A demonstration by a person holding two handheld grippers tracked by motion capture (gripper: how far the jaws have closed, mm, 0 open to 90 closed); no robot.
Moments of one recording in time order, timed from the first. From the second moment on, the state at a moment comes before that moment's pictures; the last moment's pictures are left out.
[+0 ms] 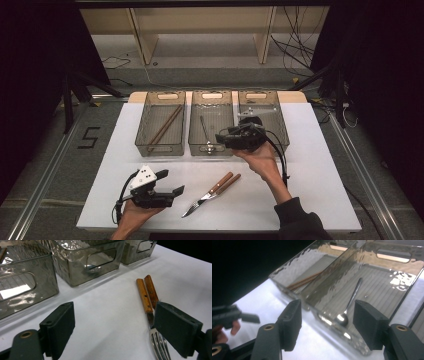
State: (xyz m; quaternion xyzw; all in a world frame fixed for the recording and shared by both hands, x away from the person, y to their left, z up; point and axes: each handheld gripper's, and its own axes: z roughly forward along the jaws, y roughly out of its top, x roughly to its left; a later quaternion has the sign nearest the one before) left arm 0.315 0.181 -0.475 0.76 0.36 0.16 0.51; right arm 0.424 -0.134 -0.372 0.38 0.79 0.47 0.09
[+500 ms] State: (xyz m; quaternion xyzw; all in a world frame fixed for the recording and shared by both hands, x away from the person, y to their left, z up) left arm 0.316 0.180 -0.476 0.77 0.36 0.15 0.50; right arm 0.391 -0.161 -0.394 0.34 0.82 0.45 0.10
